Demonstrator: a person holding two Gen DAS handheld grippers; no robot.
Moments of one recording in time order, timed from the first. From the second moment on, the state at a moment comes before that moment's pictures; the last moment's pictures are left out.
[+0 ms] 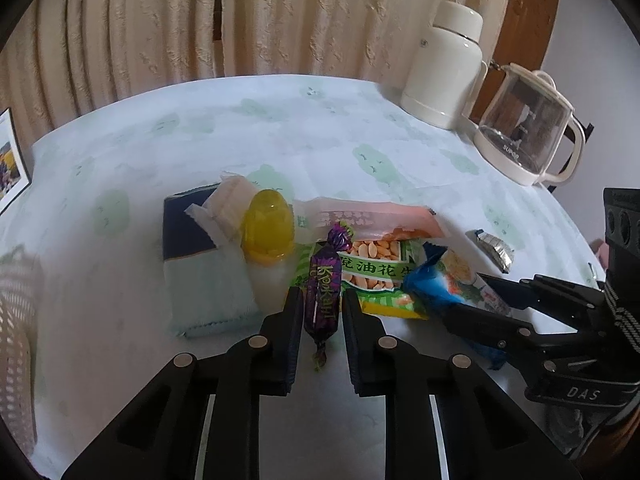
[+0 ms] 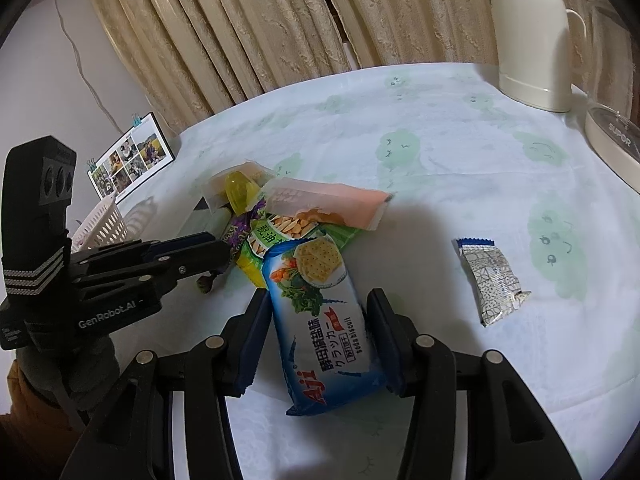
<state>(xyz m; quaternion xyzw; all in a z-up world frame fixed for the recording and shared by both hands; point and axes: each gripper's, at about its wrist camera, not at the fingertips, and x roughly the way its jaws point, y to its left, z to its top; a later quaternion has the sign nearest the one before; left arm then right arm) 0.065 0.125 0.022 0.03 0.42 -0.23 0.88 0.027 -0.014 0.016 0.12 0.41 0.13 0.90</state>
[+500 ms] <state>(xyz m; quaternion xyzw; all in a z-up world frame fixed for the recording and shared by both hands) 0.086 0.126 0.005 0.01 0.45 -0.22 0.87 0.027 -0.015 0.016 0.12 0.41 0.13 0.90</state>
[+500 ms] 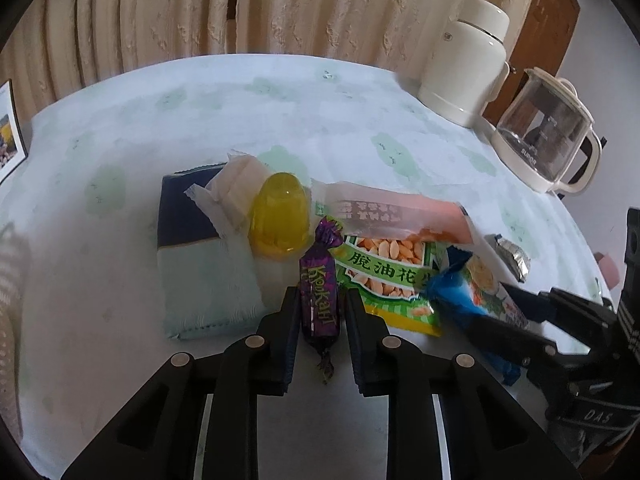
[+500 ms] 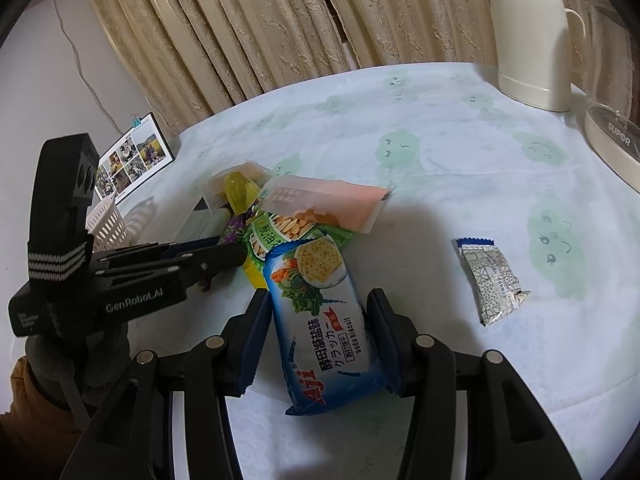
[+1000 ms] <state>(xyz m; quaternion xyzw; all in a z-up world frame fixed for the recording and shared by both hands) 0.062 0.143 0.033 -0.02 0.39 -0.19 0.90 0.024 -0.018 0.018 0.13 0.40 0.14 0.90</state>
